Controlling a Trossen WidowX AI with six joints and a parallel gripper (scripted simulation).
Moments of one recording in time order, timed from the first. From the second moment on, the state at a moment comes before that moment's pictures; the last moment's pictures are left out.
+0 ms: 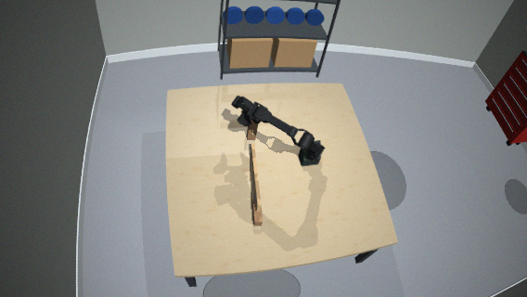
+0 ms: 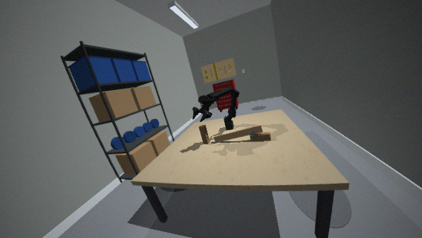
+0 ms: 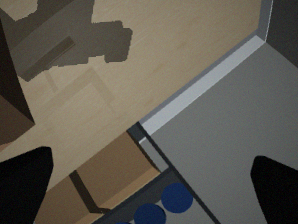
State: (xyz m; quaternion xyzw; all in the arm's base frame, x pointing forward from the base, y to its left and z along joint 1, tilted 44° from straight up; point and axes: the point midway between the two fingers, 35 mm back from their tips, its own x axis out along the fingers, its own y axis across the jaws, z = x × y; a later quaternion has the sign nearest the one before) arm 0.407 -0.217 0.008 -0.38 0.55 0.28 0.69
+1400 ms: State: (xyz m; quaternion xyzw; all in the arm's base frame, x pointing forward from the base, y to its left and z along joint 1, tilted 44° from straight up) arm 0.340 0.010 -0.034 -0.26 0.30 0.66 0.64
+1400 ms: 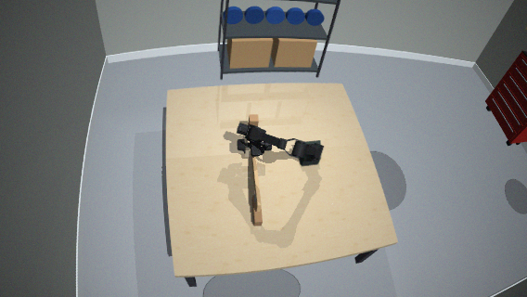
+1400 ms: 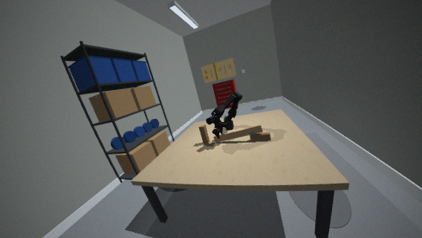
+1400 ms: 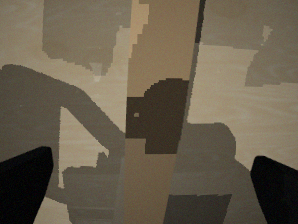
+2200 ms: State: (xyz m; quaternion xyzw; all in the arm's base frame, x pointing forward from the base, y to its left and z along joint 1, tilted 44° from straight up) arm 0.336 0.037 -0.059 -0.26 0.29 0.66 0.64
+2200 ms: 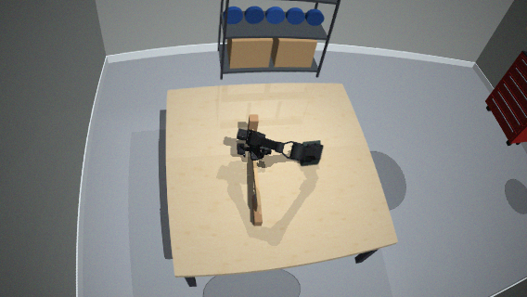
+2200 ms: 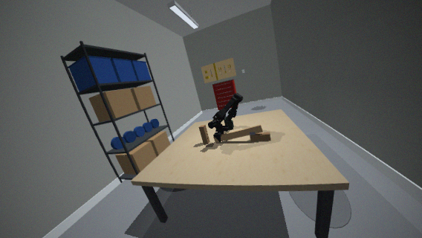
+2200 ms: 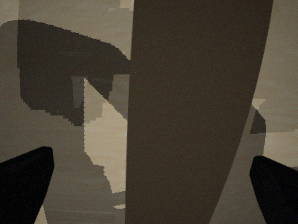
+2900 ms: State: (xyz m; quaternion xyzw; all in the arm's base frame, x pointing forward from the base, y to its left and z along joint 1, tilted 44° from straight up) arm 0.334 0.038 -0.060 -0.26 0.30 0.66 0.64
